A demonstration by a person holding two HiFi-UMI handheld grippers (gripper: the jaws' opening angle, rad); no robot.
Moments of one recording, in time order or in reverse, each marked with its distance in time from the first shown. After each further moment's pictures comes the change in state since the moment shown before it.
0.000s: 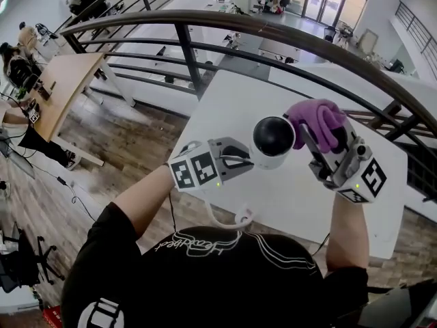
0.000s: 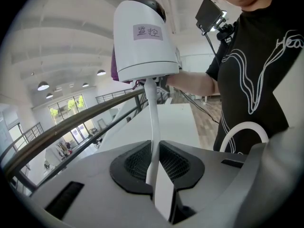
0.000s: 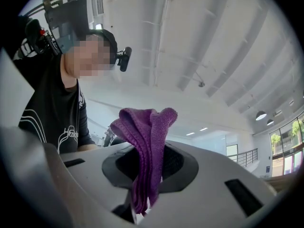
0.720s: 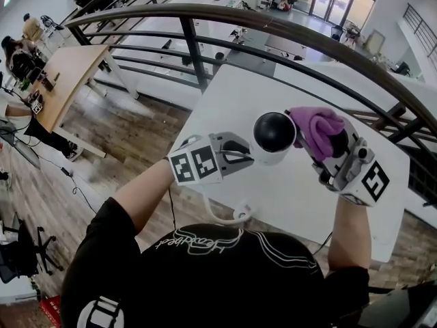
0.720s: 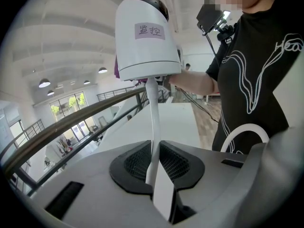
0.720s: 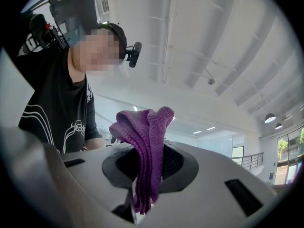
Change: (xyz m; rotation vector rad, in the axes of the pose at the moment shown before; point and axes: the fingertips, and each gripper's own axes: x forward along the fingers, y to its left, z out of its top) left arm -0.006 0.019 -0.007 -0.030 0.019 0.008; right arm 0.018 0.006 -0.006 -0.023 0.040 0.110
